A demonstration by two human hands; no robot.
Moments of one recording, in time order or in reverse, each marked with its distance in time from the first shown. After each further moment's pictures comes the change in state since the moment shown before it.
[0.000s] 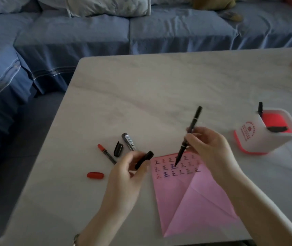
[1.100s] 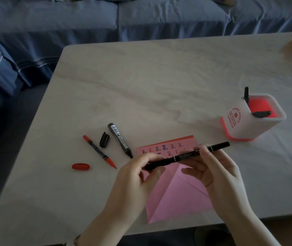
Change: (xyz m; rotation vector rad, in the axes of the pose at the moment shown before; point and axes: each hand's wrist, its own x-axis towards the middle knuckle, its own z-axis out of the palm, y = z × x) left_hand -0.030 0.022 0.031 0.138 -0.227 0.103; right_hand -0.071 0.016 -0.038 0.443 -0.074 0.033
